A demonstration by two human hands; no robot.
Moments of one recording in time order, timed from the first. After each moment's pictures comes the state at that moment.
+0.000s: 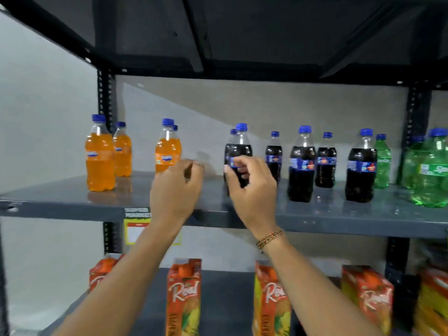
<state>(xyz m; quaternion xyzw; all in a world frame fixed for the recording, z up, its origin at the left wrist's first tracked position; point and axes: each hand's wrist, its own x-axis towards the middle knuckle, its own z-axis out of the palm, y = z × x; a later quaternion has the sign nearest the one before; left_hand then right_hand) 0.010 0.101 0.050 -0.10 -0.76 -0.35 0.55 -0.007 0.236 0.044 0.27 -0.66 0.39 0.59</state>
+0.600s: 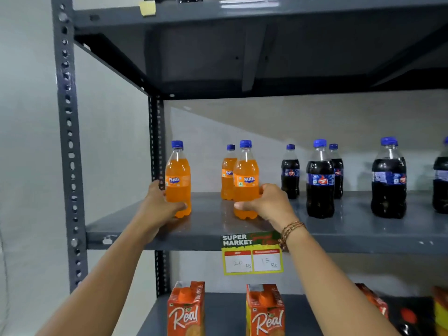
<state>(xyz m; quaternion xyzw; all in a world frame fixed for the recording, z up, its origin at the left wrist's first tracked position) -0.040 -0.127 0.057 0.00 -0.79 -0.56 0.26 -0.053 0.107 0.066 0.13 -0.84 0.47 0.21</state>
